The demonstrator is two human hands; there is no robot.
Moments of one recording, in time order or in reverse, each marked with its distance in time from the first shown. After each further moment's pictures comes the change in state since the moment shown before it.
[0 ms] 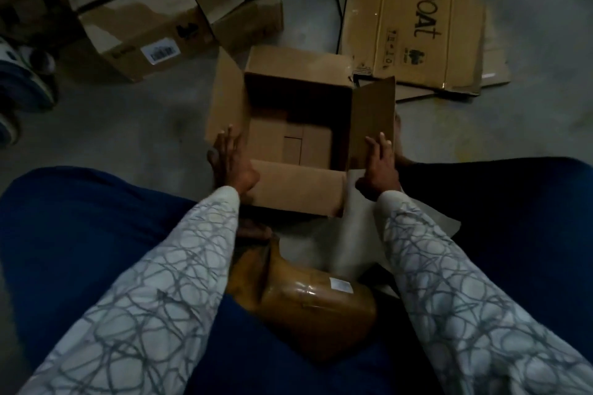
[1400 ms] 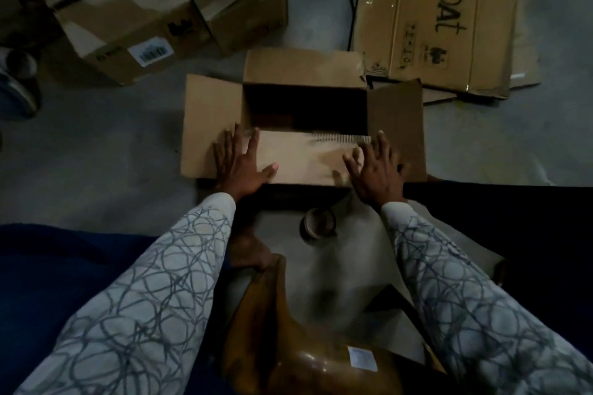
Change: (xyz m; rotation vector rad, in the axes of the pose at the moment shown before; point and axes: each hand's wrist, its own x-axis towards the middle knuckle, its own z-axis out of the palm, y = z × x) left_hand 0.073 -0.008 0.022 0.055 -0.134 0.162; right_hand 0.062 -0.030 0.026 -0.143 0.057 -0.007
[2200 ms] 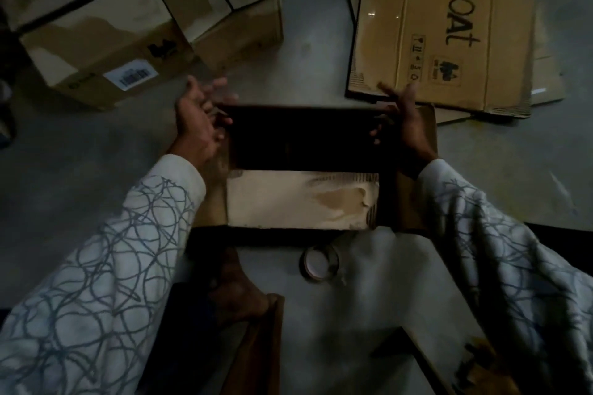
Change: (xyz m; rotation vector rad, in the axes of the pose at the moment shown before) left_hand 0.131 0.011 -0.101 -1.504 0.177 -0.363; right_hand 0.145 -0.011 -0.065 1.366 -0.109 0.164
